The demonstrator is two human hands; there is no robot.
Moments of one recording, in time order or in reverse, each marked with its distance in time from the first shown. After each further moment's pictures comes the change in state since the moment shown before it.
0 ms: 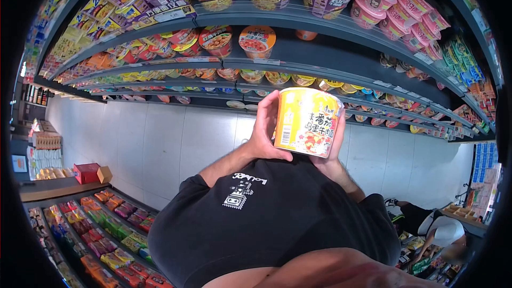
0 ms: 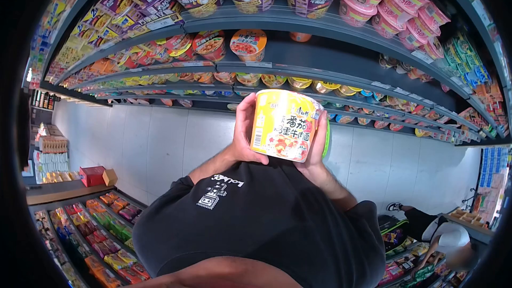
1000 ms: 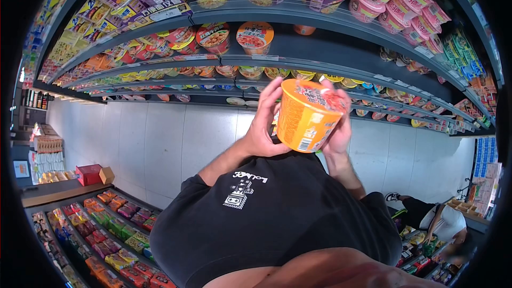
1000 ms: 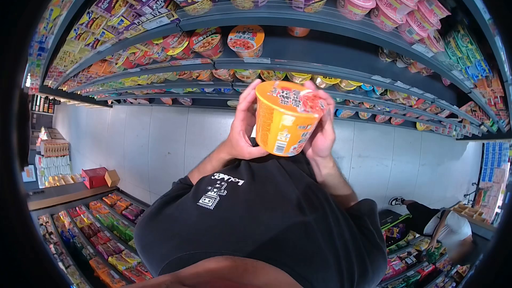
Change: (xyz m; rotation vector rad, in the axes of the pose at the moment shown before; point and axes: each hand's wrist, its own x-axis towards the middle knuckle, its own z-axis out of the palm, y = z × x) left_hand 0.017 0.021 0.000 0.197 -0.097 0.037; right_hand 0.024 -0.005 -0.033 -0.151 -0.266 -0.362
